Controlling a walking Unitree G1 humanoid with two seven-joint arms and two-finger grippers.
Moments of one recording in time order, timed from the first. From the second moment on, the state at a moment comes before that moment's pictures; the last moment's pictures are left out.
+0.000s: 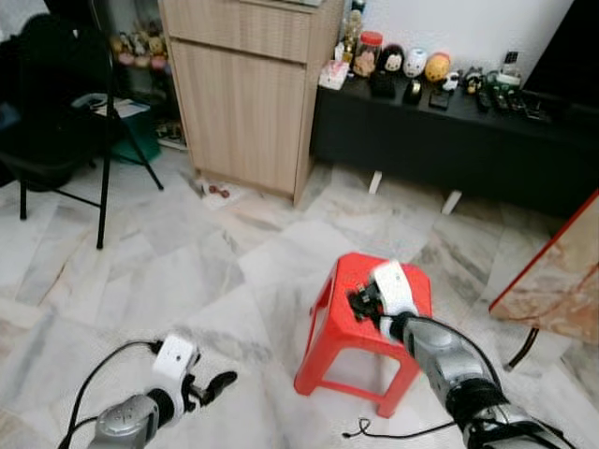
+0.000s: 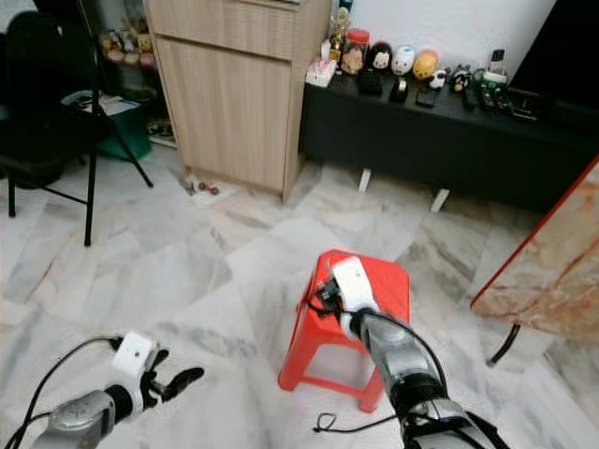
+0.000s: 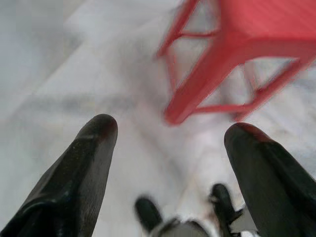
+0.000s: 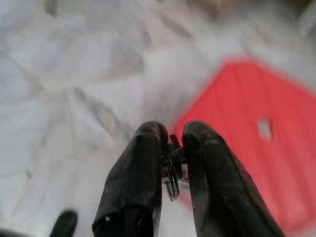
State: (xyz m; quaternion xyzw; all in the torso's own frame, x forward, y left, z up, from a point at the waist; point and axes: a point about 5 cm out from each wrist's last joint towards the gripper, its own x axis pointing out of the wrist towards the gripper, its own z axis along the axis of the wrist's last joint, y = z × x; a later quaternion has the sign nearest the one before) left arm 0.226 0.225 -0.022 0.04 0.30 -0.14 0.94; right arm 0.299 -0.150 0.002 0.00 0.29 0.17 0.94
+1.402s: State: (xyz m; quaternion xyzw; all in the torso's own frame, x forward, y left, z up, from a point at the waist) left arm 0.140 0.247 -0.089 0.04 0.50 0.07 0.86; right arm 0.209 -0.153 -0.073 0.03 0.44 0.09 0.89
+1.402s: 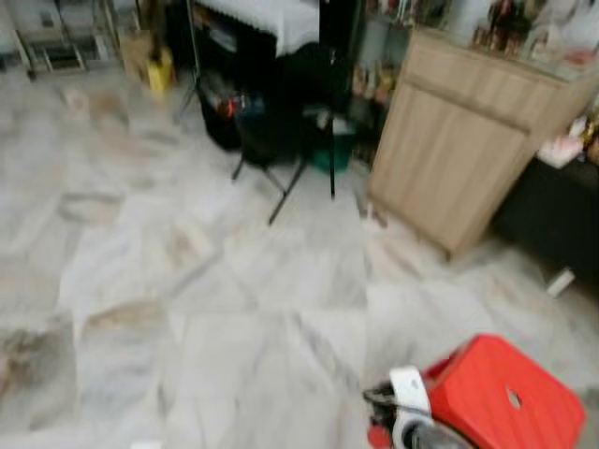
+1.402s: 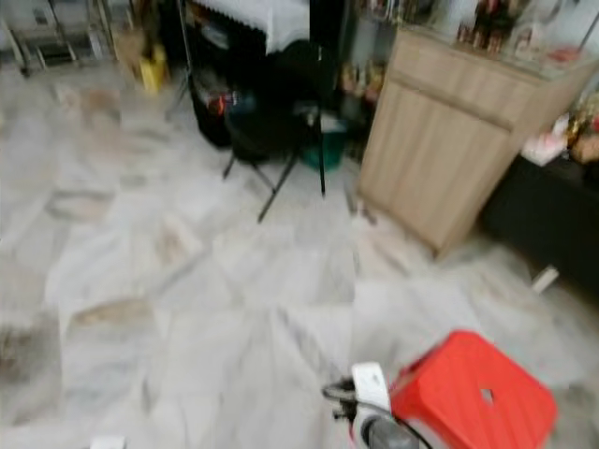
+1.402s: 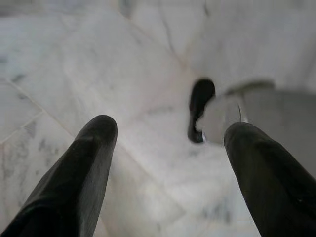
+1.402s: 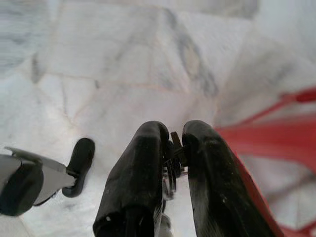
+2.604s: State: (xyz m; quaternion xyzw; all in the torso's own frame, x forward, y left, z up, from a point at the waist) left arm 0.147 0.241 -0.088 0.05 0.49 0.05 0.87; right arm 0.208 -0.155 -0.073 0.06 0.44 0.06 0.90
